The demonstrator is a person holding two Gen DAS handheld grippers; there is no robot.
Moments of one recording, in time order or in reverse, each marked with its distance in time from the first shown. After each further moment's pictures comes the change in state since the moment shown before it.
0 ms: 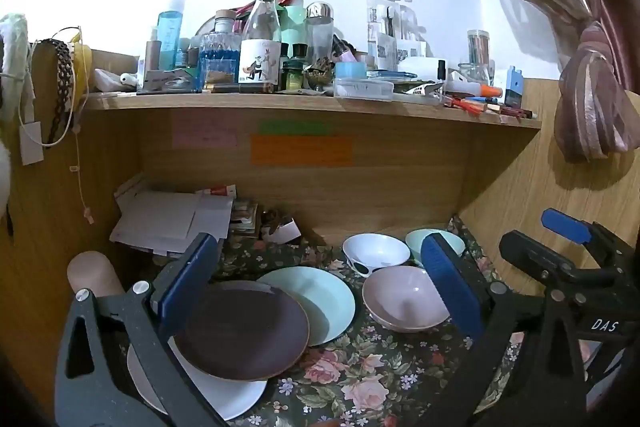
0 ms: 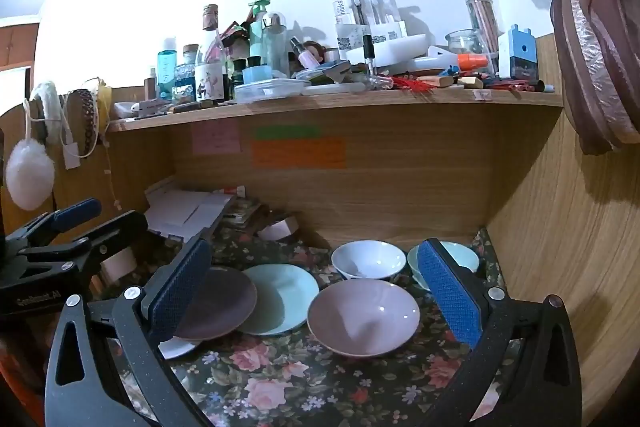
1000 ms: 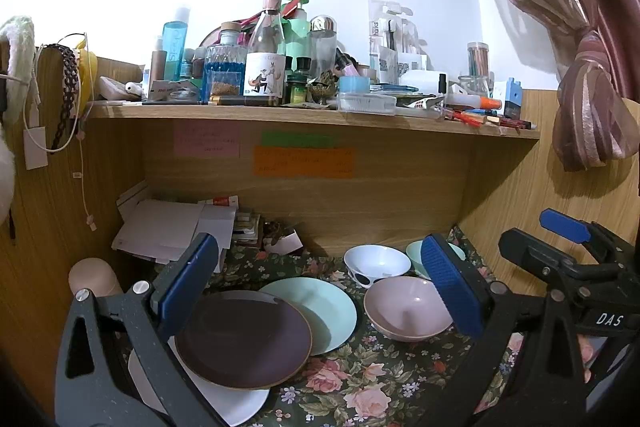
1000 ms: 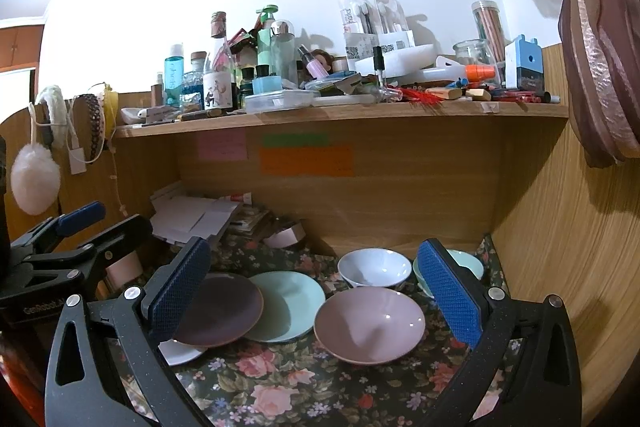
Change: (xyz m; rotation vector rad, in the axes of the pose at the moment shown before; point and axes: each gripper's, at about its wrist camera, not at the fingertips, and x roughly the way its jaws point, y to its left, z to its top) left arm -0.005 0.003 0.002 -0.009 -0.045 -0.003; right arm -0.002 0.009 0.007 -0.006 -0.015 0.008
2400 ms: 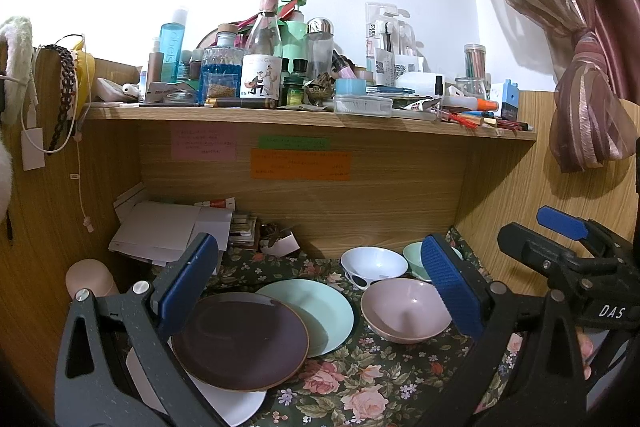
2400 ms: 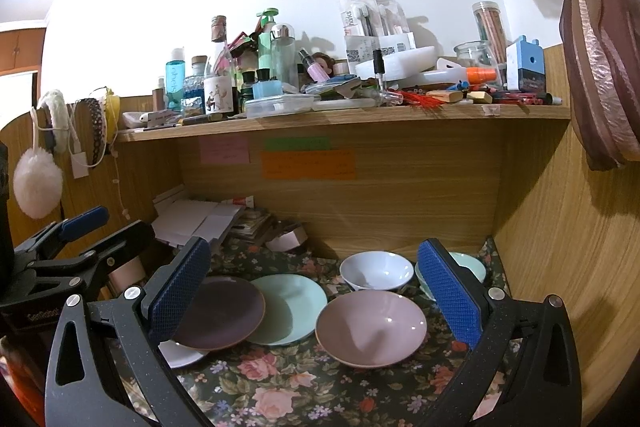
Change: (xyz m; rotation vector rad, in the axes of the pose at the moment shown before) left arm -0.003 -0.004 0.000 -0.001 -0.010 -0.001; right arm 0.000 0.000 0.002 0.005 -0.004 0.009
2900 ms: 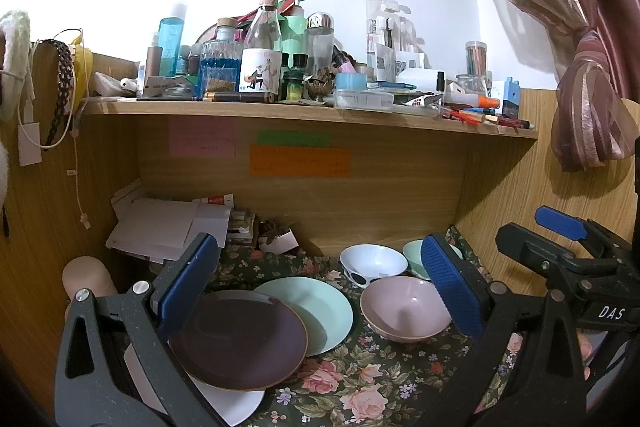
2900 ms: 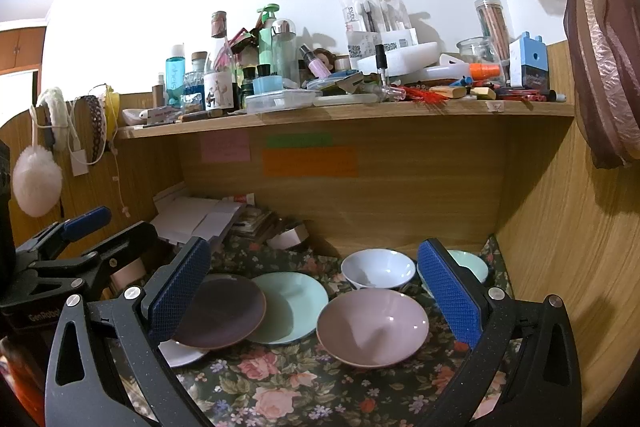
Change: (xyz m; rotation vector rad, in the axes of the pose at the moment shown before) left arm 0.003 -0.001 -0.002 -0.006 0.011 -0.005; right arm 0.004 0.002 -0.002 0.003 0.009 0.006
